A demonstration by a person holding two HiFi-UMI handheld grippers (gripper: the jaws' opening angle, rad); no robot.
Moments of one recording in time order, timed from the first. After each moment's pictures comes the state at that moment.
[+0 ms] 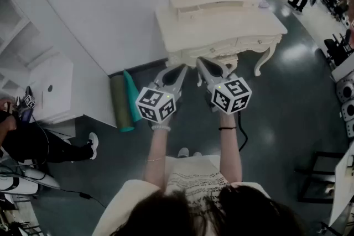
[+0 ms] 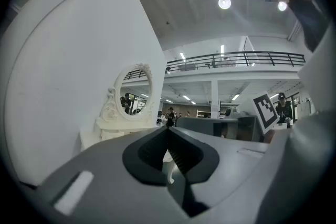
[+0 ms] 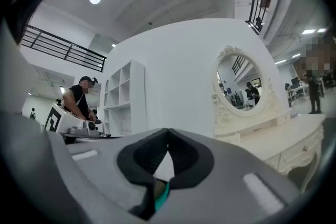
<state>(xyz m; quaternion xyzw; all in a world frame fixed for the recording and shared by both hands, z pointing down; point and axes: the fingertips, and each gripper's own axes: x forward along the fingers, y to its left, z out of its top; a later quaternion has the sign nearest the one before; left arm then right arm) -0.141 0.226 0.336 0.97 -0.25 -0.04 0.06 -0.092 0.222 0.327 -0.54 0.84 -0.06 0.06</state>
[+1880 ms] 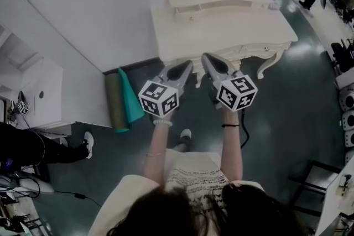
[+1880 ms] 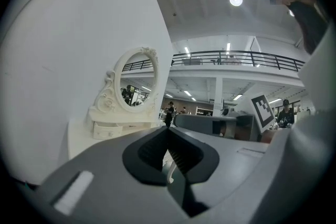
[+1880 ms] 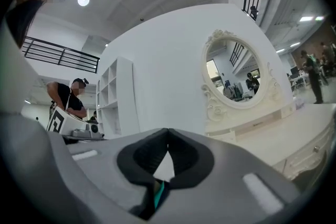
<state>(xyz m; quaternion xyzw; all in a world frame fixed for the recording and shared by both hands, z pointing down) -0.053 0.094 0.374 0.96 -0.24 -0.02 0.11 -0.006 0.088 0.360 -0.53 0.84 -0.10 0.06</state>
